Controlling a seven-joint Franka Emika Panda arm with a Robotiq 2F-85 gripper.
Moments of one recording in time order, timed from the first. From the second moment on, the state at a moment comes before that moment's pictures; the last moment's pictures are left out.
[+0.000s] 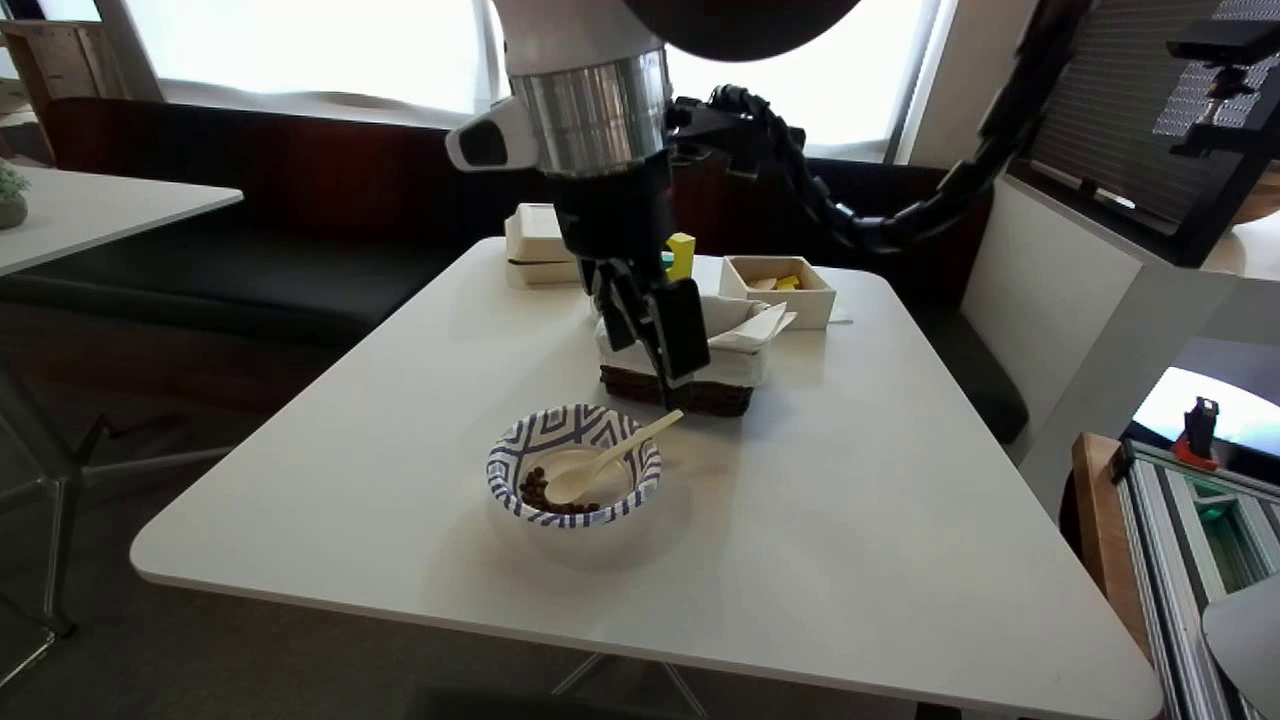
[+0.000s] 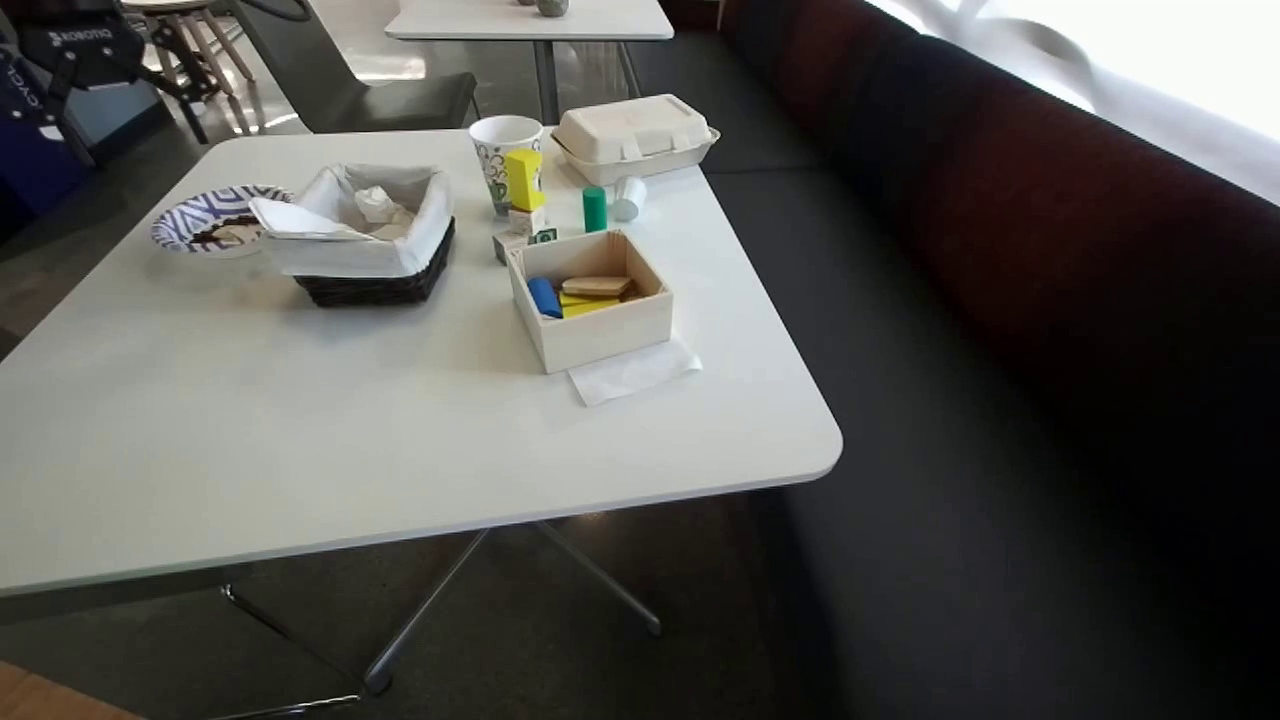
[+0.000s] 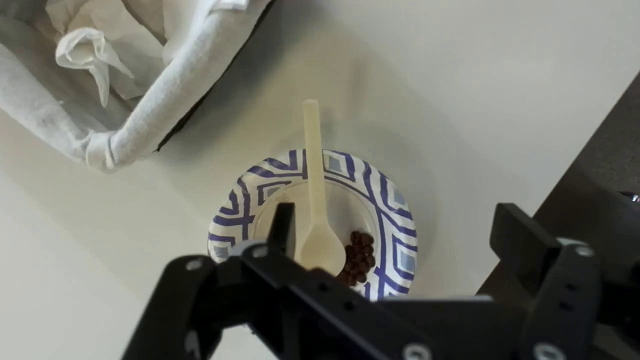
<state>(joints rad) 0.14 0.16 0.13 -2.27 -0.22 2.25 -0.64</state>
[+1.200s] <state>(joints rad) 0.06 0.34 0.15 -2.26 -0.22 2.60 -1.02</state>
